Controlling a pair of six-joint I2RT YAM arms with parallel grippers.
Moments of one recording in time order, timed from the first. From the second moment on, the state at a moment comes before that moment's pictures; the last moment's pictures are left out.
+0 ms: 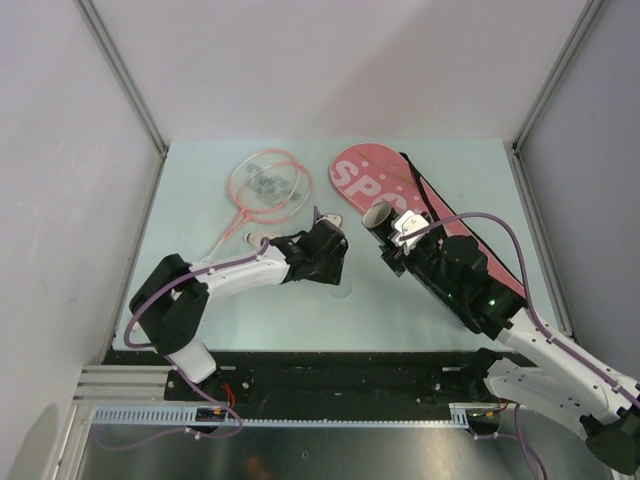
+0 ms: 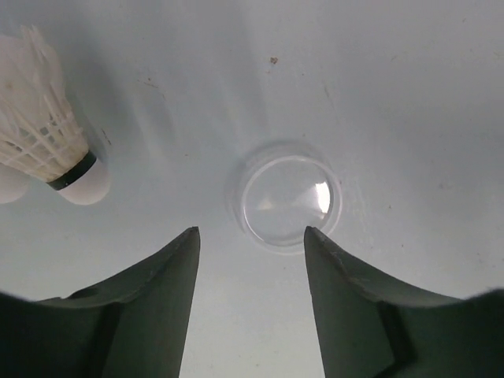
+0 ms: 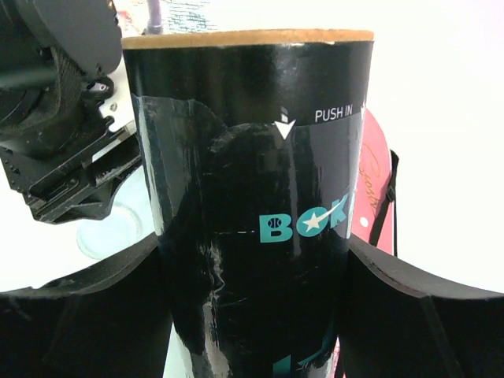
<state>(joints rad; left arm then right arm) -0.86 1.64 1.05 -0.41 -0.19 -0.55 0.74 0.79 0.71 -0.08 0.10 -0.36</state>
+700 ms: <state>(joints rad) -0.40 1.83 1.43 -0.53 0.31 -0.08 0.52 0.91 0.74 -0.11 -0.60 -0.44</state>
